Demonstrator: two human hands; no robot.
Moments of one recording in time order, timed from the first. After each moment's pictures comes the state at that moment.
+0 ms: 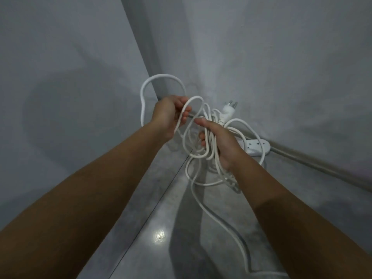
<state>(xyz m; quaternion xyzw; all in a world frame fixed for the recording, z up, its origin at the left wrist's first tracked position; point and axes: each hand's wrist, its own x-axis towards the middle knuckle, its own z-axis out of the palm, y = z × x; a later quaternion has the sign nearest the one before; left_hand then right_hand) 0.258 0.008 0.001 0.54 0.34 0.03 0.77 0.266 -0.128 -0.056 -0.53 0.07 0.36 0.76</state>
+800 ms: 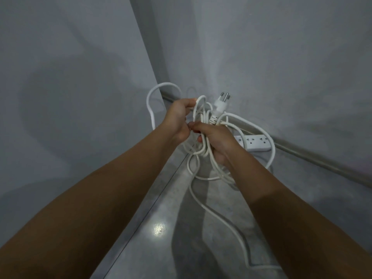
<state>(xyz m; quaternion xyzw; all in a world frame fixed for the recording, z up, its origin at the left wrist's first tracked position) 0.246 -0.015 -0.012 0.51 0.34 0.00 0.79 0.257 -0.114 -0.059 -0.61 0.06 0.34 0.71</state>
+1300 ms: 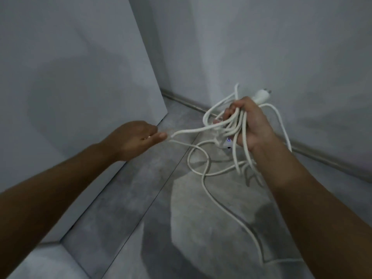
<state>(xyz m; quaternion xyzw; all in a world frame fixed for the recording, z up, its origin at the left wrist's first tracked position) 0.156 0.085 -0.018 0.99 -0.03 -0.07 0.10 0.293 -0.166 -0.040 -0.32 0.14 0.37 0.86</state>
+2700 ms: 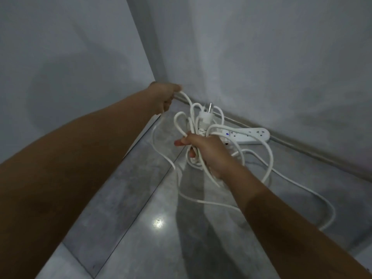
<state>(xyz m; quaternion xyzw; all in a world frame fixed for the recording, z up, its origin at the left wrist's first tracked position) 0.277 0.039 -0.003 0.72 0.39 -0.06 0.56 0.209 -0.136 -0.056 -0.66 -0.03 0.37 0.66</state>
